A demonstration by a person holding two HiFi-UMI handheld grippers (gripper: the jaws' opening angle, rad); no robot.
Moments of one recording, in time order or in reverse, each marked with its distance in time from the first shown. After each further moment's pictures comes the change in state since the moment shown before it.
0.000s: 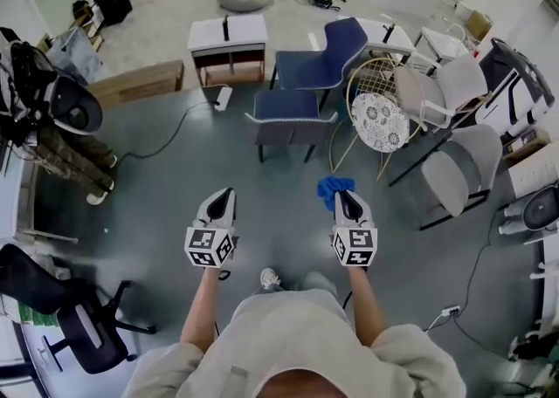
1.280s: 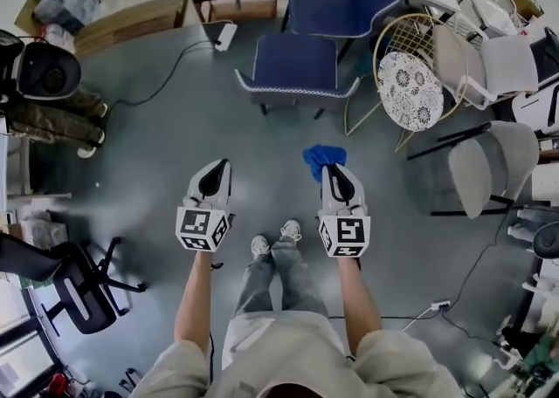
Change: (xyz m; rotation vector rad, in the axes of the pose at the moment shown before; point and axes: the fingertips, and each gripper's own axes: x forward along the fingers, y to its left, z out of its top) left arm 0.145 0.025 -0.071 0.048 0.132 0.096; right arm 0.150 -0.028 -0.053 0.027 0.017 0.151
